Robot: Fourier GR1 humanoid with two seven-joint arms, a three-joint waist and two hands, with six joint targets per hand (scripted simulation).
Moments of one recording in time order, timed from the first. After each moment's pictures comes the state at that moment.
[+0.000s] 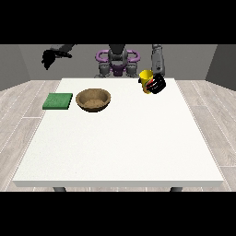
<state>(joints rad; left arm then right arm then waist) -0.45 0.19 0.12 -0.68 -0.28 0.41 -0.71 -0.15 -0.32 -0.31 -1.32 -0.23 0.36 -0.19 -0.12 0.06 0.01</state>
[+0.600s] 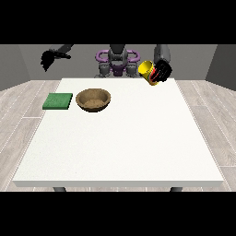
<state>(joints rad) -0.69 0.32 -0.05 -0.70 -0.58 0.45 -0.23 -0.17 -0.34 -0.32 -1.19 -0.22 0.39 -0.24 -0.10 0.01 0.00</state>
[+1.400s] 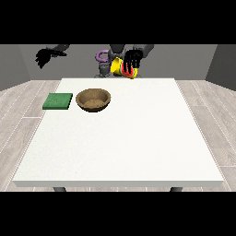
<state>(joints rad) -0.90 0.19 -0.39 -0.67 -1.14 0.43 0.26 -0.19 -0.39 -0.35 -1.05 -0.23 0.45 -0.29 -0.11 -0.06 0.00</state>
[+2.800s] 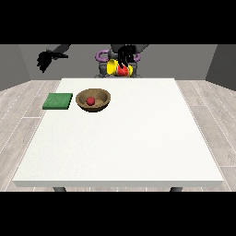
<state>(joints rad) -0.94 0.06 -0.46 -0.72 -1.37 0.24 0.36 -0.22 -0.39 -0.38 -0.98 -0.25 0.42 -0.23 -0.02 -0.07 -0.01</state>
